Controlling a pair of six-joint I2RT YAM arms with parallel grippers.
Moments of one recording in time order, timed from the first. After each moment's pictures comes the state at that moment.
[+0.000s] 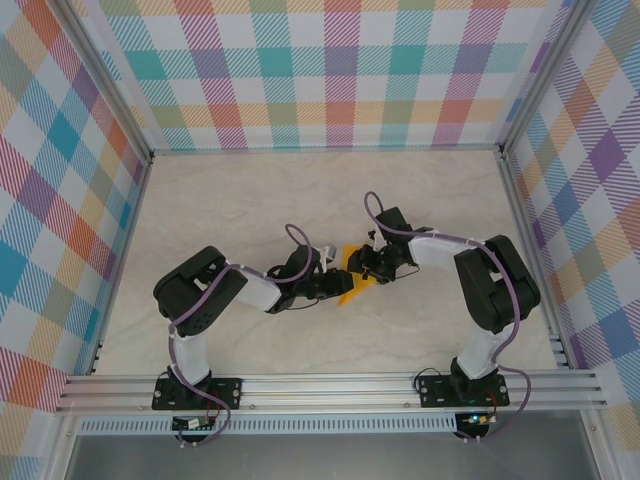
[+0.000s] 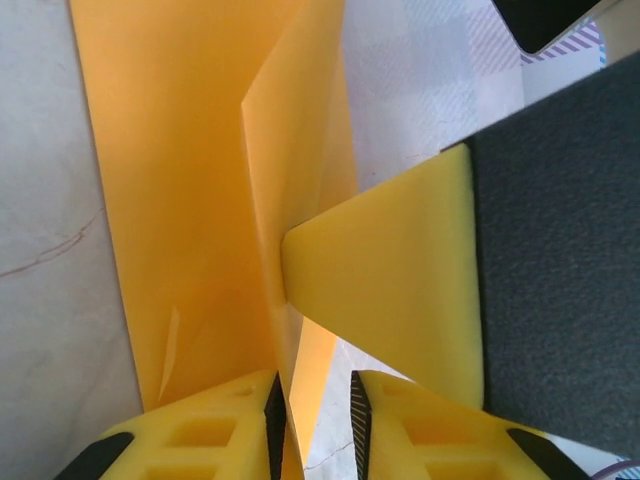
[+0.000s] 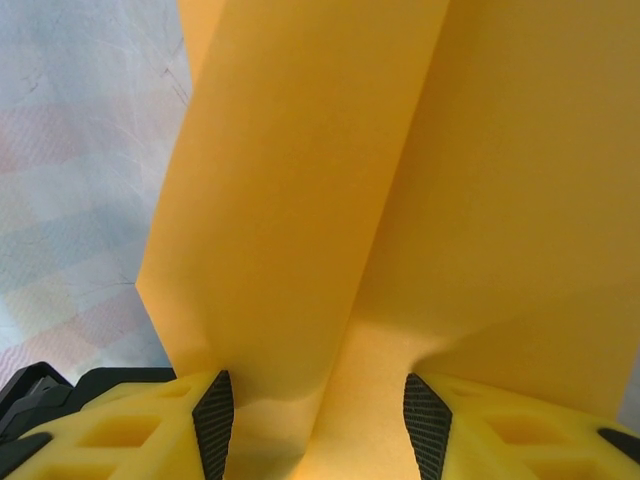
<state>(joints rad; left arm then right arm) -0.77 1.89 0.72 0.59 0.40 -0.96 0.46 1.77 0.95 -0.37 -0.49 0.67</state>
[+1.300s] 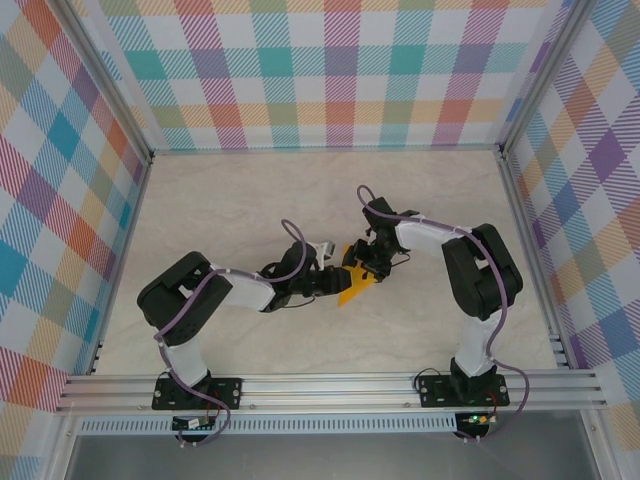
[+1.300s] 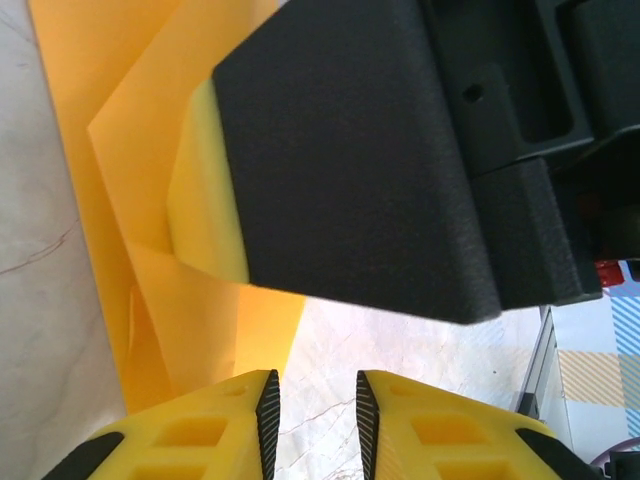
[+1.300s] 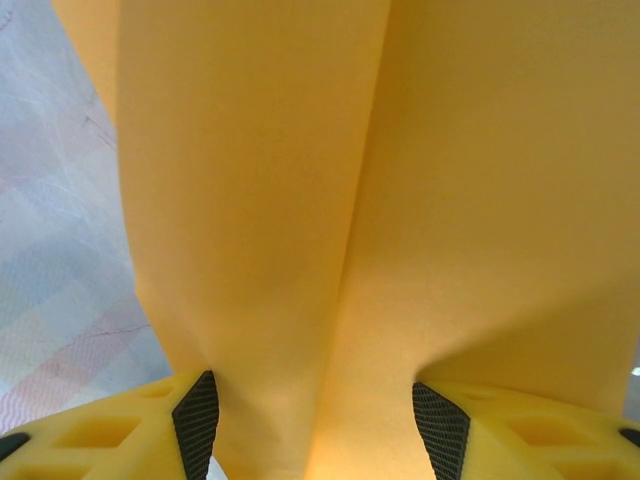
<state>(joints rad) -0.77 1.79 0.72 0.51 0.39 -0.88 0.48 1.90 1.17 -0.63 -0.41 0.79</state>
